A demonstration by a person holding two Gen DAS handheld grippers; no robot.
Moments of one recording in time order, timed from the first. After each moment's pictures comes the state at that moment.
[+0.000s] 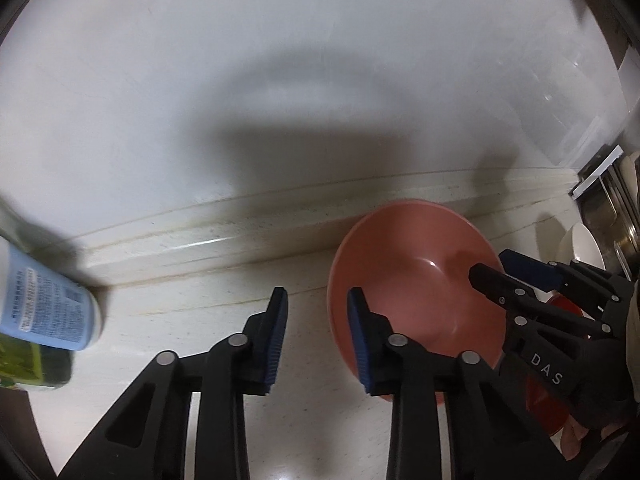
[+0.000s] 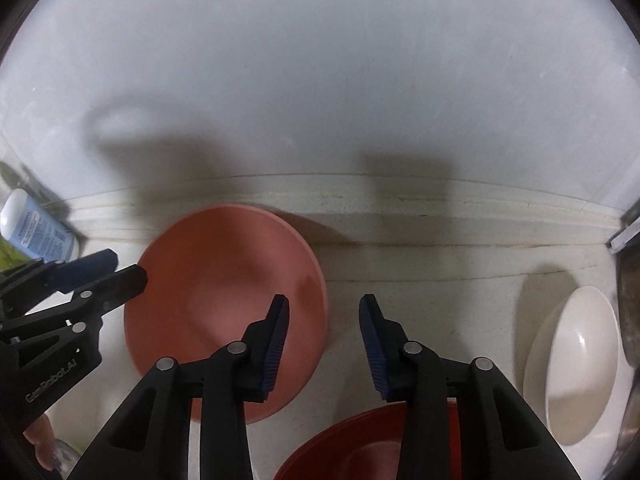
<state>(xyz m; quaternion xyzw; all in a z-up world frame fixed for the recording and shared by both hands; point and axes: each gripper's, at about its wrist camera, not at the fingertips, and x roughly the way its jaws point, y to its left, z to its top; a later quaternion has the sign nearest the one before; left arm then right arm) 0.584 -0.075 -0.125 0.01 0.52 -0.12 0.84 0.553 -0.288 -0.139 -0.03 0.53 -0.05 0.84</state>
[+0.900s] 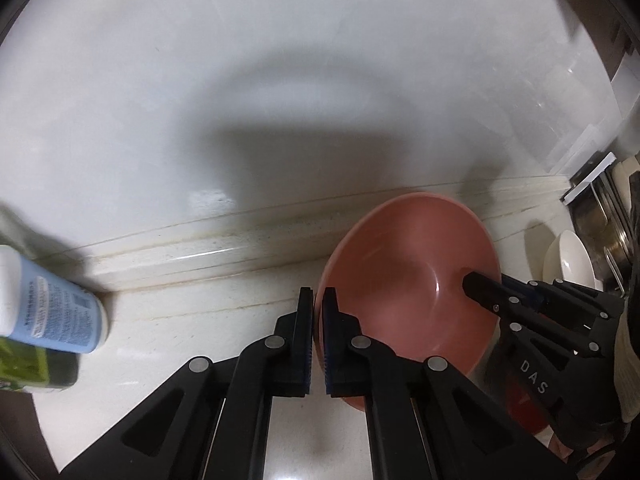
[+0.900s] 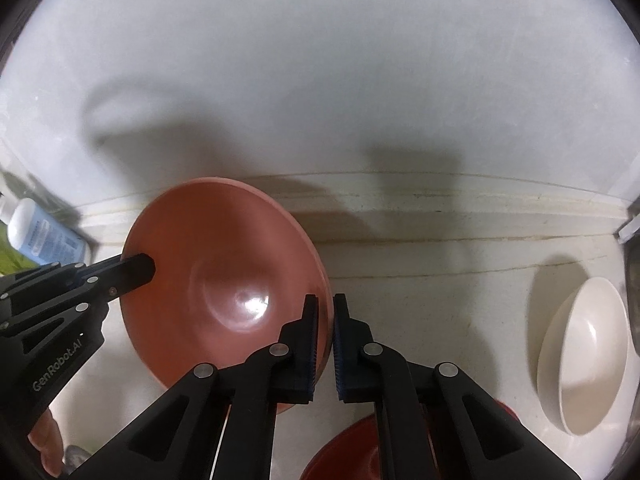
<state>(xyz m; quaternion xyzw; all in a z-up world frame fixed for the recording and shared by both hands) 0.570 -0.071 -0.099 0.01 0.51 -0.12 0.85 0.551 -0.293 -0.127 -0.01 0.54 -0.05 0.84</state>
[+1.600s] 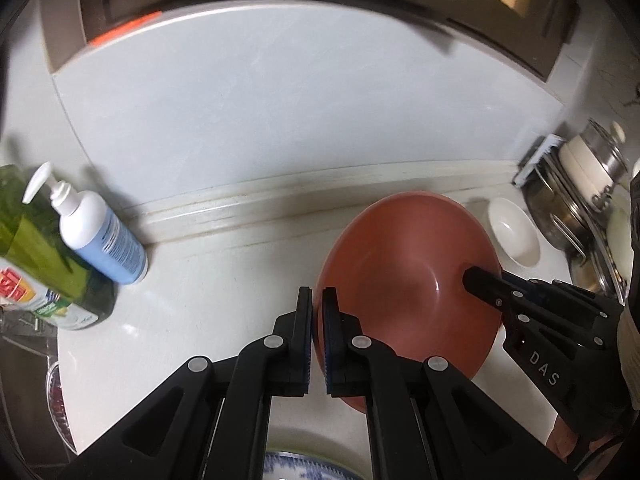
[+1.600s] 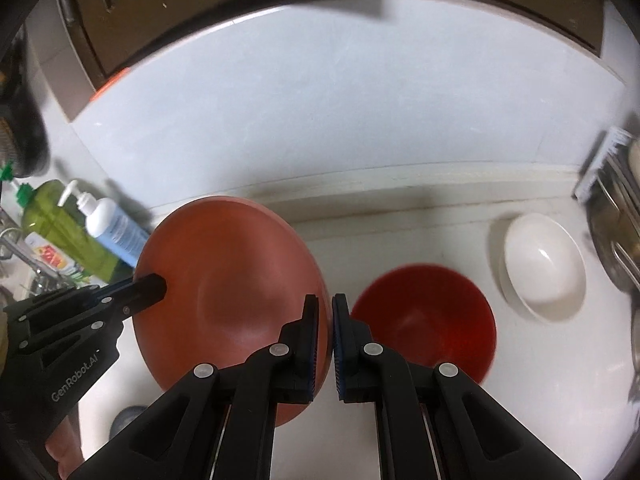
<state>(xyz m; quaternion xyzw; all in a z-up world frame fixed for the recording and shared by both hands) 0.441 -0.072 -0.032 0.01 0.48 -0.14 0.87 0.450 -0.256 -0.058 0.03 0.49 -0.06 0.87</state>
